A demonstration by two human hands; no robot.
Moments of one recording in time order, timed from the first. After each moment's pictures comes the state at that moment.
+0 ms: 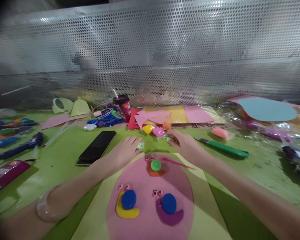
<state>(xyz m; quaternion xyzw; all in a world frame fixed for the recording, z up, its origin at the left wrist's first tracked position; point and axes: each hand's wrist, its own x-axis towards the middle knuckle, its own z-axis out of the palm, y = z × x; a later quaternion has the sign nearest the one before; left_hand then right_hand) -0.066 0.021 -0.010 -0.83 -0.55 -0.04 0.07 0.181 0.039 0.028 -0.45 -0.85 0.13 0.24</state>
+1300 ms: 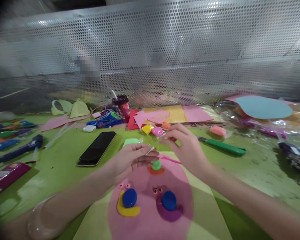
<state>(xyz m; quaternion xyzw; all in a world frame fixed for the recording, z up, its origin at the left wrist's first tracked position) -0.023 -0.020 0.028 -0.40 -0.39 -0.42 -0.72 0.163 0.003 0.049 -0.38 -0.81 0.06 0.45</state>
